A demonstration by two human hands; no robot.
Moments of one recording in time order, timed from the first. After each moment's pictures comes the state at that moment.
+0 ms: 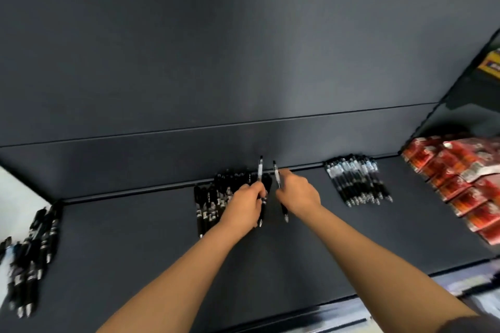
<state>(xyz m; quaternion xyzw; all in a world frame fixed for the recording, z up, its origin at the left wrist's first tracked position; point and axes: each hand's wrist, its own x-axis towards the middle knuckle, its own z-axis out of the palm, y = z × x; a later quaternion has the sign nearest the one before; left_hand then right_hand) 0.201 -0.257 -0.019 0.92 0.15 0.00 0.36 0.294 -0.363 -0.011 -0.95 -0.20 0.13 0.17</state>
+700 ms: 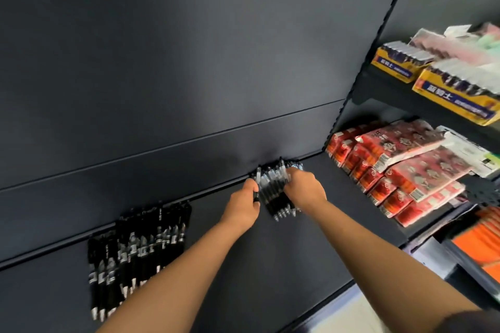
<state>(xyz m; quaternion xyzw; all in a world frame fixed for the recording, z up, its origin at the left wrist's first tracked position) 0.341 -0.366 -0.037 0.91 0.09 -0.08 0.40 0.405 -0.507 -0.006 -0.98 -0.04 0.10 0.16</state>
